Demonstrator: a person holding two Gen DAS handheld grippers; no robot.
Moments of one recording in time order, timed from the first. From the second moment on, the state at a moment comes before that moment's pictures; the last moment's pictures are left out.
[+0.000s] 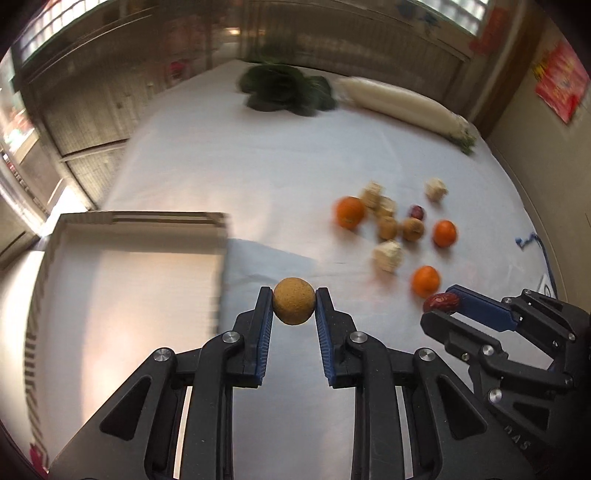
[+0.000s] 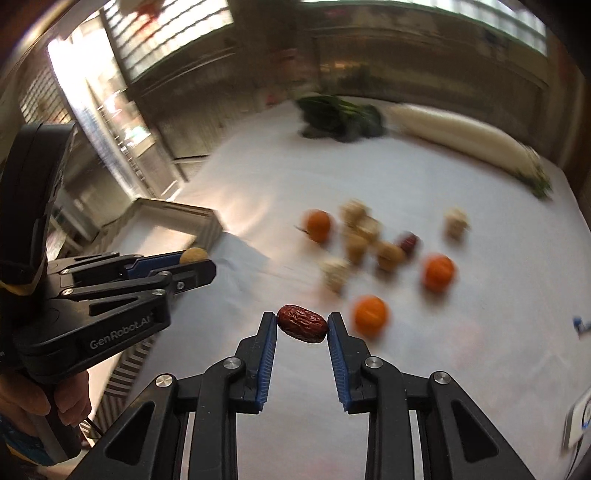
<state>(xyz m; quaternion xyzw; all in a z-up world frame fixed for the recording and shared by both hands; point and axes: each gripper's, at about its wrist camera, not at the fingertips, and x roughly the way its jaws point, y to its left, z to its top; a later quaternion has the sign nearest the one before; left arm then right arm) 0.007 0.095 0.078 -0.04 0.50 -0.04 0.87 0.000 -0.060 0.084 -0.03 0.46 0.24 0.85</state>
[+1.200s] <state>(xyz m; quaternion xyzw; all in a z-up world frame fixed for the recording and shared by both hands) 0.040 0.255 0.022 -0.12 0.54 0.14 0.82 0.057 0.135 0.034 -0.14 0.48 0.38 0.78</state>
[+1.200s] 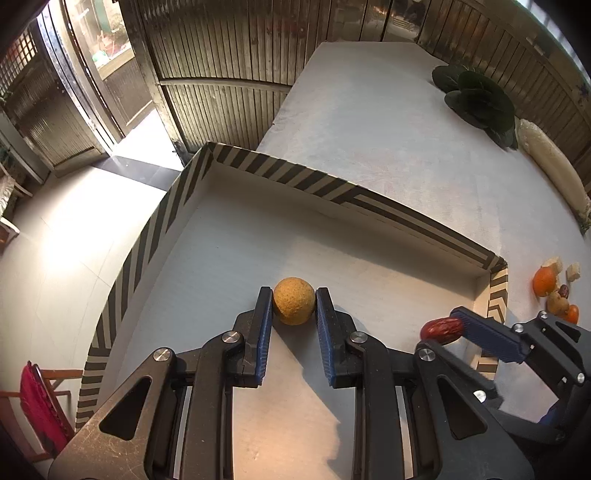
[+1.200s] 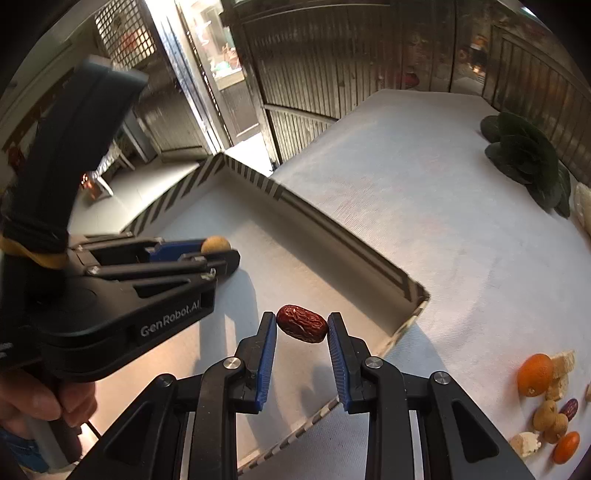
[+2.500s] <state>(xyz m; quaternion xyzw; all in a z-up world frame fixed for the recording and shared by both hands) 0.014 0.156 0.083 -0.09 0.49 0.05 0.87 0.003 -0.088 0.054 -0.02 0.46 0.23 0.85</state>
